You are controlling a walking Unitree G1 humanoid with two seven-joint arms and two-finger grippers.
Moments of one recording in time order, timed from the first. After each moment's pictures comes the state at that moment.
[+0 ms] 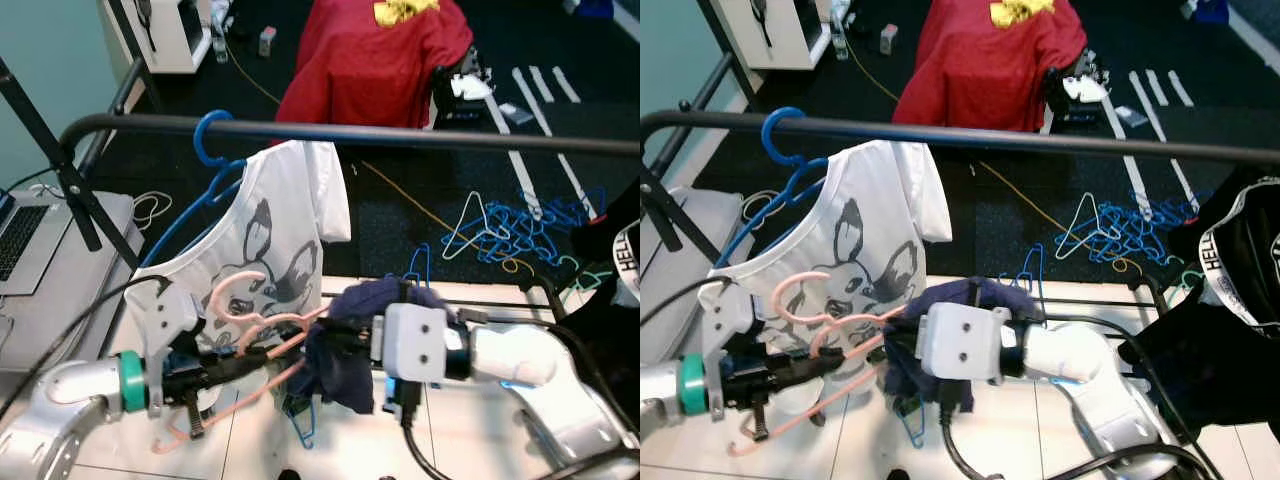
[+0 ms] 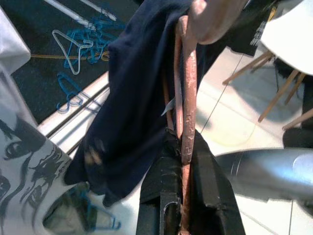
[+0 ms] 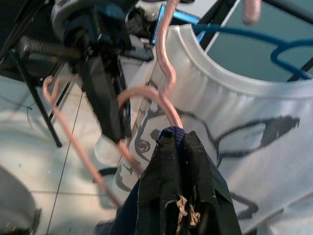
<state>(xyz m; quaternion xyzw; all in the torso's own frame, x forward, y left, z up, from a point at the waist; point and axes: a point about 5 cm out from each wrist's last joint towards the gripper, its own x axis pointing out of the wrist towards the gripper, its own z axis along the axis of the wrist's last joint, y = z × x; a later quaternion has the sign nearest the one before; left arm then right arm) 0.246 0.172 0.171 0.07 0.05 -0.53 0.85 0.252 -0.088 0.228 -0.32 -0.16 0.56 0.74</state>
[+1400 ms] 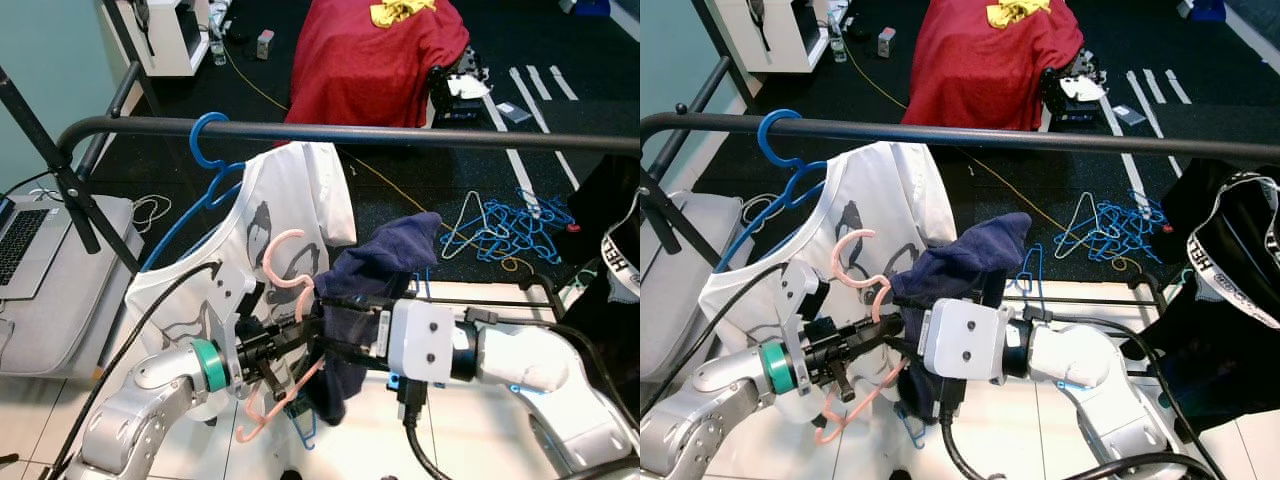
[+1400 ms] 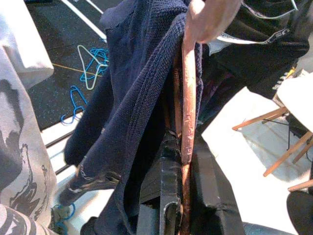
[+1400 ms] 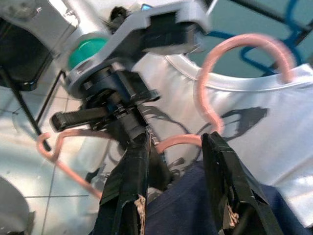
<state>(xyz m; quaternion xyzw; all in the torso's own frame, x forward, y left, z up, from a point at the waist) 0.273 0.118 0.166 -0.04 0.04 -0.46 0.89 0.243 -0.107 0.246 -0.31 -0.16 0.52 0.78</state>
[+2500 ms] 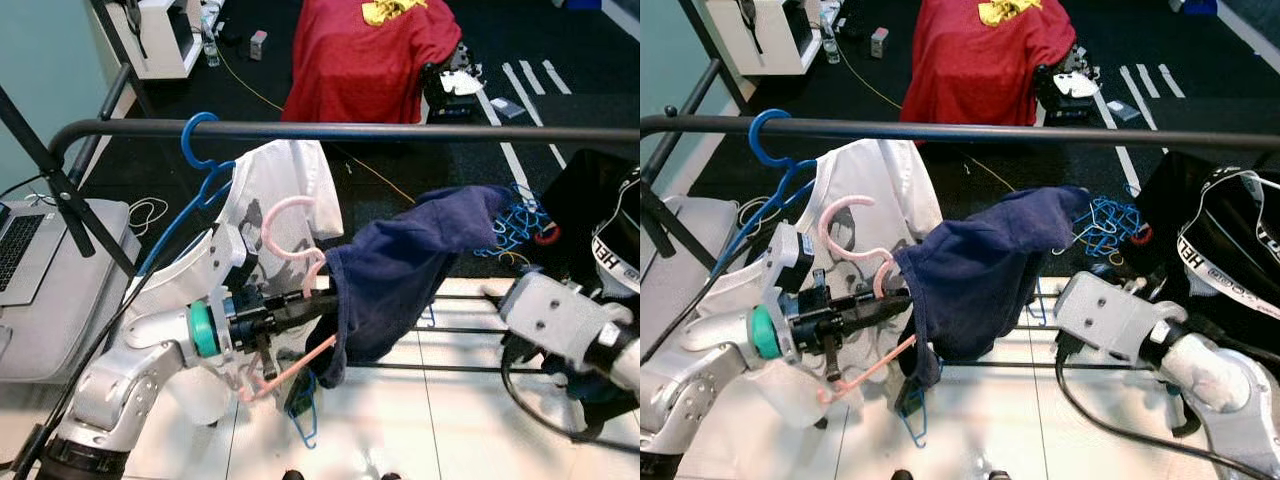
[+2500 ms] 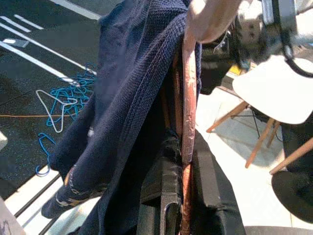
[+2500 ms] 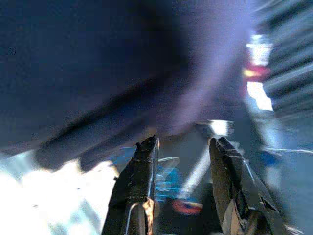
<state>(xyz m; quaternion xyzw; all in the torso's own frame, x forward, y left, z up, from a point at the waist) 0.279 0.122 0.209 0.00 -0.04 -0.57 0.82 0.253 -0.241 0.247 -0.50 -0.11 0.10 0.85</state>
